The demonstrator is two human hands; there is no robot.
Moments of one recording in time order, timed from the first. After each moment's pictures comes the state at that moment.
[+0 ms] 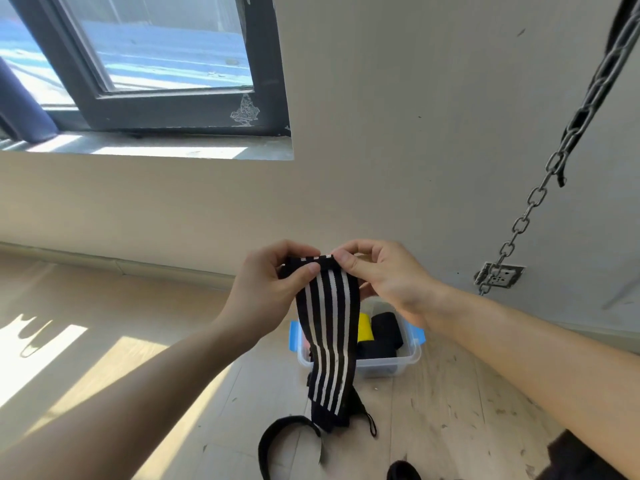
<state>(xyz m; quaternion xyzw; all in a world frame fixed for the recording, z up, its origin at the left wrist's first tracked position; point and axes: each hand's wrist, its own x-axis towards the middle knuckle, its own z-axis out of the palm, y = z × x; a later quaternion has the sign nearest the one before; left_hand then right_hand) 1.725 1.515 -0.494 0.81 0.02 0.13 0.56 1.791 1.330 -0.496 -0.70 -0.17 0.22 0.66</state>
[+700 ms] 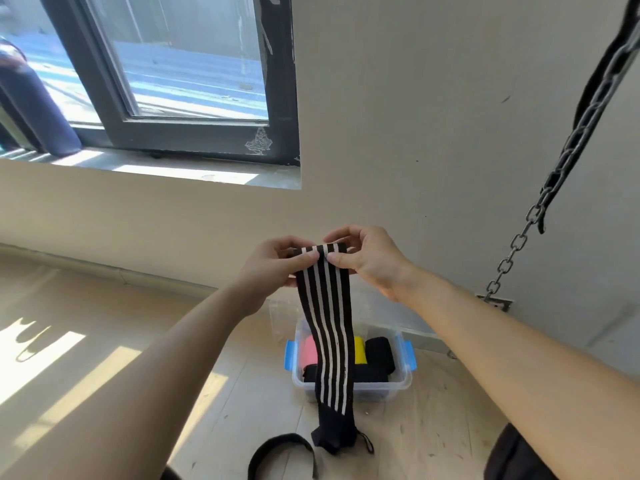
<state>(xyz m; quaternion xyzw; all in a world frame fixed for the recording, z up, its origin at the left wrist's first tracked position) 1.773 1.537 -0.464 0.77 0.04 0.01 0.64 1.838 1.351 -0.461 -0.76 -0.20 0.14 0.60</state>
